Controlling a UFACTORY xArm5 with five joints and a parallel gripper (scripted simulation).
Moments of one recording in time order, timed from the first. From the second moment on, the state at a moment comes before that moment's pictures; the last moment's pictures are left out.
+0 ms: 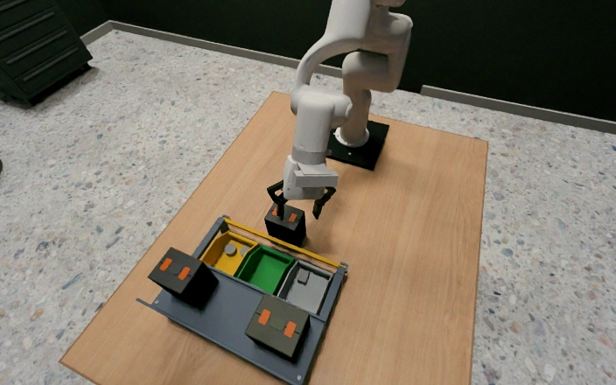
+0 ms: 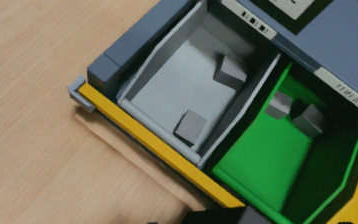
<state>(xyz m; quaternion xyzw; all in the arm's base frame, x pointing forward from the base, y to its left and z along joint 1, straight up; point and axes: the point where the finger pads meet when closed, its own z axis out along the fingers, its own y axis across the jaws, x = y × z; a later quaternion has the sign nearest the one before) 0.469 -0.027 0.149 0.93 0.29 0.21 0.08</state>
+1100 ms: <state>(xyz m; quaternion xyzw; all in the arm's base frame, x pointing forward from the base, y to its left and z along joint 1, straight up) 0.466 -0.069 0.147 0.93 0.29 0.19 0.09</state>
